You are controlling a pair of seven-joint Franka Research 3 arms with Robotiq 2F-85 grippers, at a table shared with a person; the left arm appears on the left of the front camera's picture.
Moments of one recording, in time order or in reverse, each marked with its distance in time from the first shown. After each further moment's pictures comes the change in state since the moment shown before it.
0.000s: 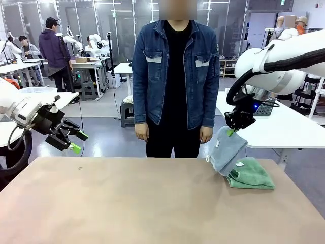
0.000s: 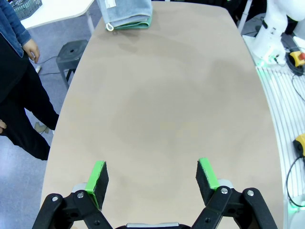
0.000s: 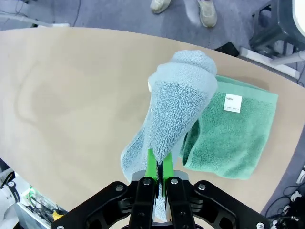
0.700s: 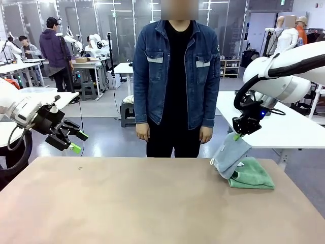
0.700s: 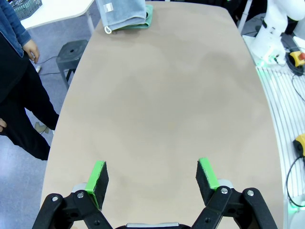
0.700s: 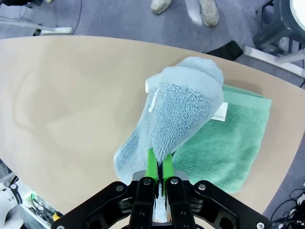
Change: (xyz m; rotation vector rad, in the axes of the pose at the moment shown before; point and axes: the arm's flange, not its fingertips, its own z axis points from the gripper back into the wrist) left arm 0.000 0.000 0.000 0.000 0.000 0.000; right arm 0.008 -0.059 -0.021 0.040 -0.001 -0.032
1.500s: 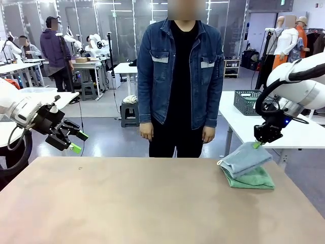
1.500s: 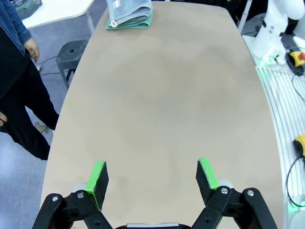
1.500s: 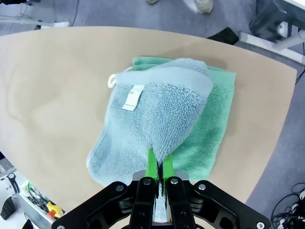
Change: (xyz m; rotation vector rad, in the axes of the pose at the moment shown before) left arm 0.000 0.000 0.000 0.000 0.000 0.000; right arm -0.021 -0.090 -0.003 0.039 0.048 -0.030
